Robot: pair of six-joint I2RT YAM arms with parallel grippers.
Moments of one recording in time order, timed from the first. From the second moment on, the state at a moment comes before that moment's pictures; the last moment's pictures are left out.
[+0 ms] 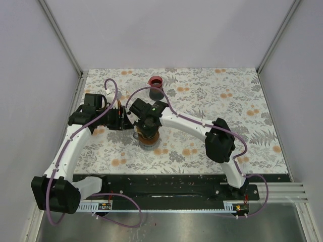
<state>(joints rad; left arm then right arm) -0.12 1.13 1.04 -0.81 0.59 -0.11 1.01 2.11 1.93 -0.94 0.00 0.14</state>
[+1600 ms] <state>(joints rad) -0.08 1.15 0.81 -0.53 0.88 -0.32 0.99 2.18 1.97 -0.85 0.04 0.22</state>
